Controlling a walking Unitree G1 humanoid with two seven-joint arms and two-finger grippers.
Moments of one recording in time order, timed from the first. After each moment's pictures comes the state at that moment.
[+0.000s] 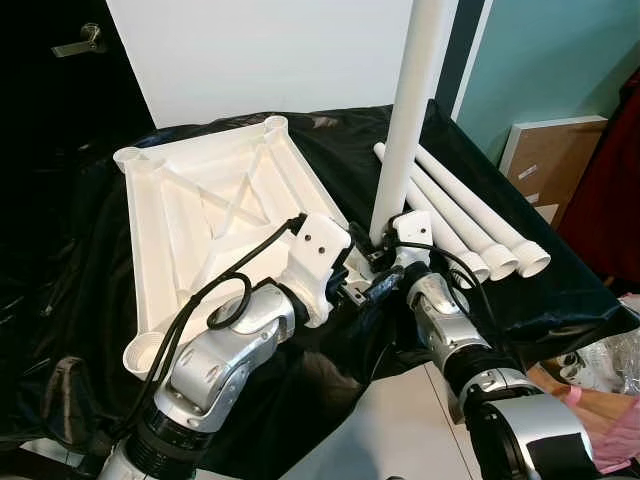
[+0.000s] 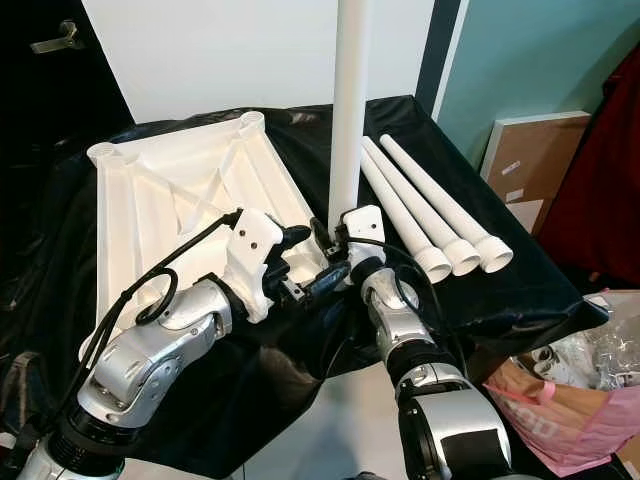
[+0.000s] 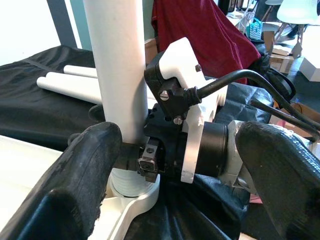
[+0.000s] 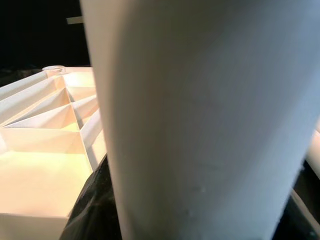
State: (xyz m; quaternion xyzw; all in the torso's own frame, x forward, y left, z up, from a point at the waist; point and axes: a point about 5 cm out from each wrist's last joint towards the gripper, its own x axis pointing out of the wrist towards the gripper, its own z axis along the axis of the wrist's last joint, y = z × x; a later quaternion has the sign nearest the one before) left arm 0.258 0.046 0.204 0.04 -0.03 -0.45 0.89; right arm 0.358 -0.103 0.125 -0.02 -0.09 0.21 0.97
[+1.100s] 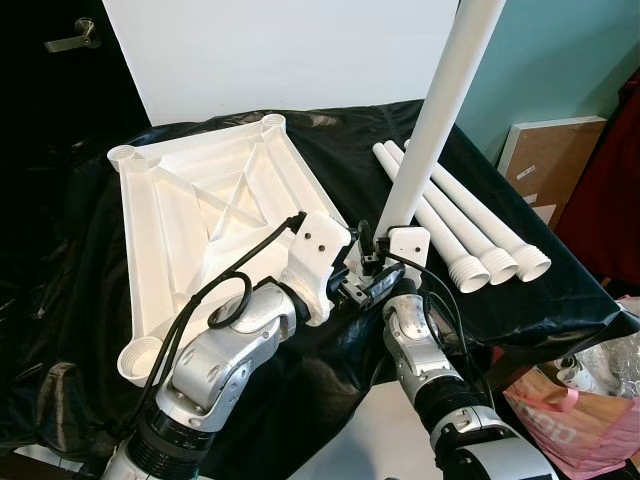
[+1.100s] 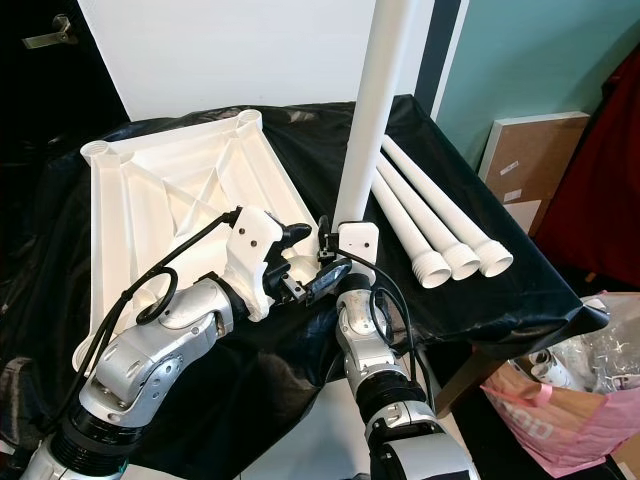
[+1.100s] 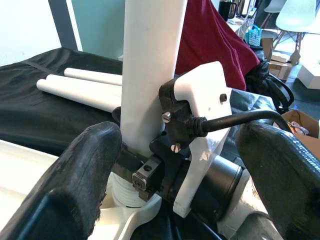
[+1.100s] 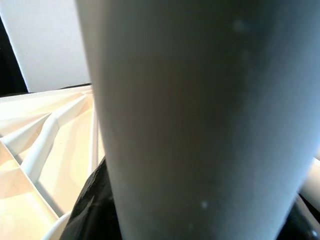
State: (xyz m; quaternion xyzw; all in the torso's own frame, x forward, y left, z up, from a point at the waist) left arm 0.258 0.044 0.207 0.03 -0.03 -0.45 0.89; right arm 0.336 -0.077 0.122 0.04 -0.12 0.04 0.99
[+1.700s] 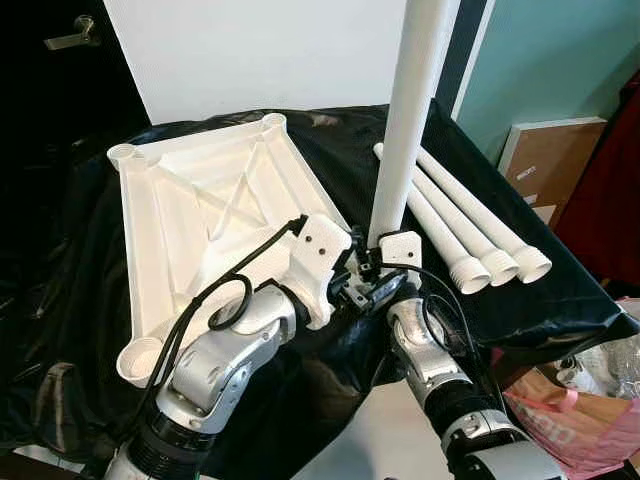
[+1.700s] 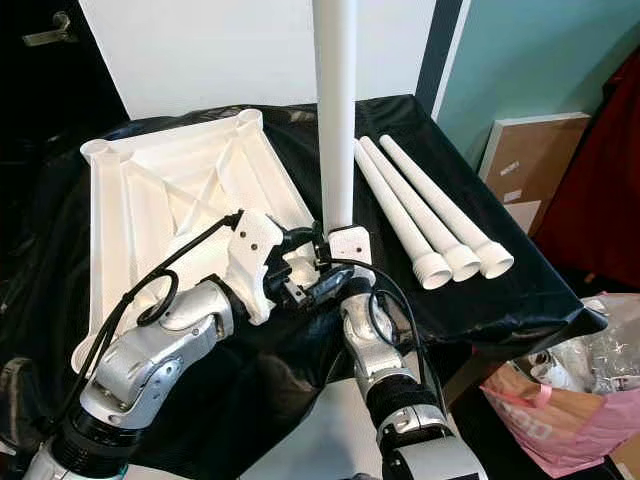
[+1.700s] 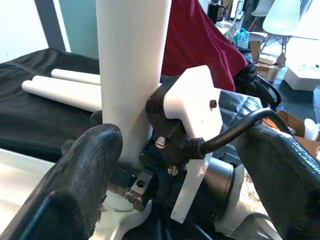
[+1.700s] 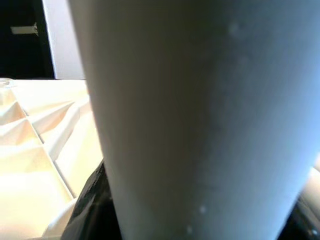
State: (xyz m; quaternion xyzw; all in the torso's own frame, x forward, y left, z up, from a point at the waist) left arm 0.257 0.043 0.205 0.03 -0.03 -0.46 0.89; right arm 0.331 -0.078 0.118 -0.01 -0.13 0.12 0.98
